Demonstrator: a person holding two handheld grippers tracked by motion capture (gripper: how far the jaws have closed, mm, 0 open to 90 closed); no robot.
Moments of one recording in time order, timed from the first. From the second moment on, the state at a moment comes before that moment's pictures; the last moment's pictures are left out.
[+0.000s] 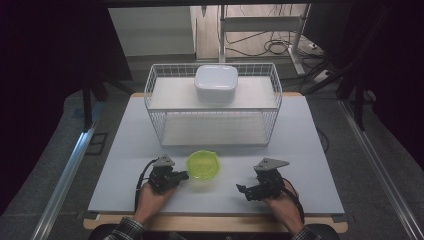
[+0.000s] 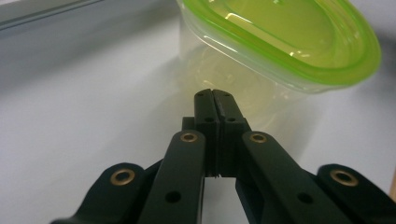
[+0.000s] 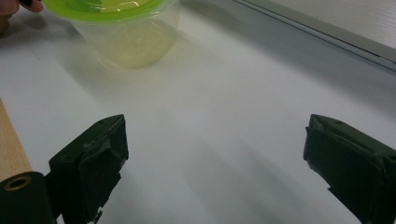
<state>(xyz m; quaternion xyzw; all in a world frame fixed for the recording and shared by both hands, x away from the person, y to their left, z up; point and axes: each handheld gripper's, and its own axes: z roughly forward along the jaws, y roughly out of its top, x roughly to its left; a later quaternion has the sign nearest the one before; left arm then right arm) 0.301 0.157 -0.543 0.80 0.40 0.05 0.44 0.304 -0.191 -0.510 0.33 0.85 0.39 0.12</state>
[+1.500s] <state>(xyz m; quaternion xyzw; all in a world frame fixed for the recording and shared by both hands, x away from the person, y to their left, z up) 0.246 0.167 -0.523 0.83 0.36 0.14 0.41 0.303 -0.191 -0.509 0.33 0.85 0.41 0.11</state>
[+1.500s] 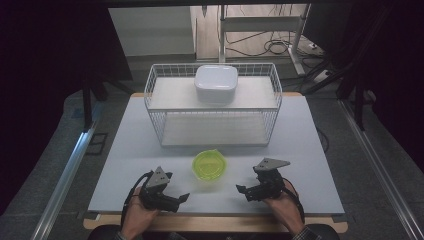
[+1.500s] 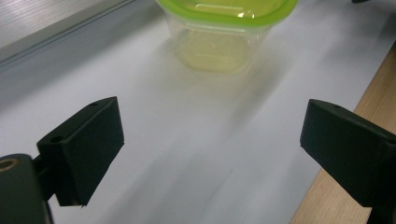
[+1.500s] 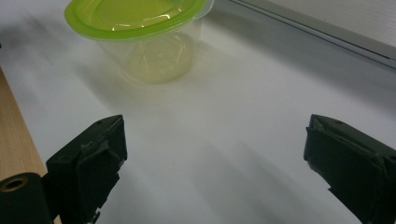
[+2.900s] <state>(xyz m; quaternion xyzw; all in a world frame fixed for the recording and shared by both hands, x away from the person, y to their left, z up) 0.247 0.170 -0.527 0.83 0.35 0.15 0.40 0.368 -0.163 -0.477 0.36 0.82 0.44 -0.03</state>
